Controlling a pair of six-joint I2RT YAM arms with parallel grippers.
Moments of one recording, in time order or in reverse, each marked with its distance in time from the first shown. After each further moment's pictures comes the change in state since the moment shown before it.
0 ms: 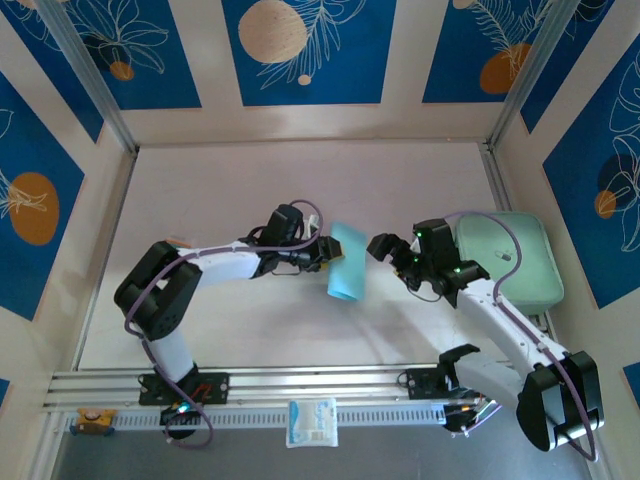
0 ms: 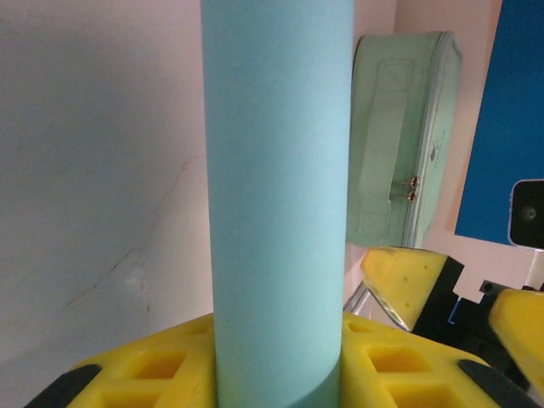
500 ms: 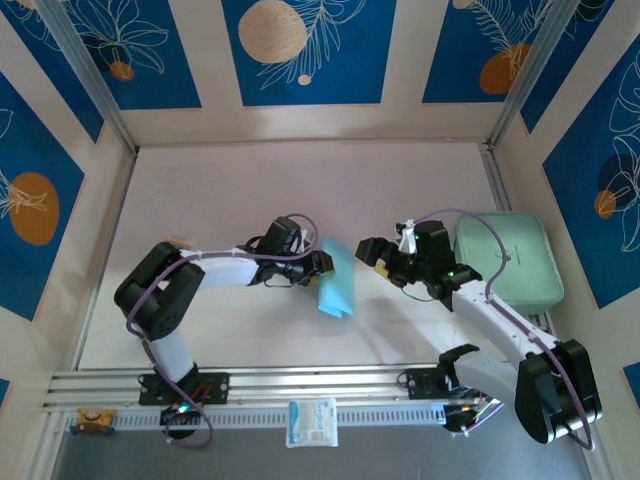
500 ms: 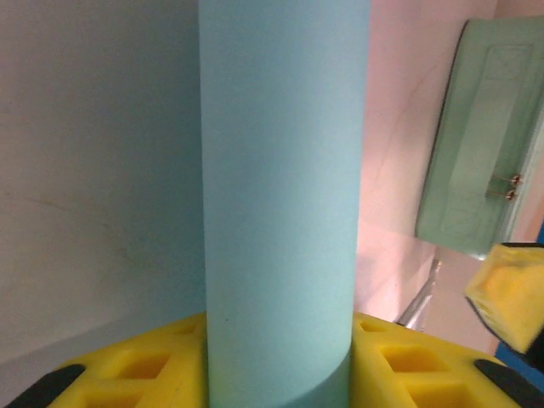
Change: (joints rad) left arm 0.001 0.001 -0.077 -0.079 -0.066 0.062; right arm 0.019 0.047 -0.077 0.253 -0.253 -0.074
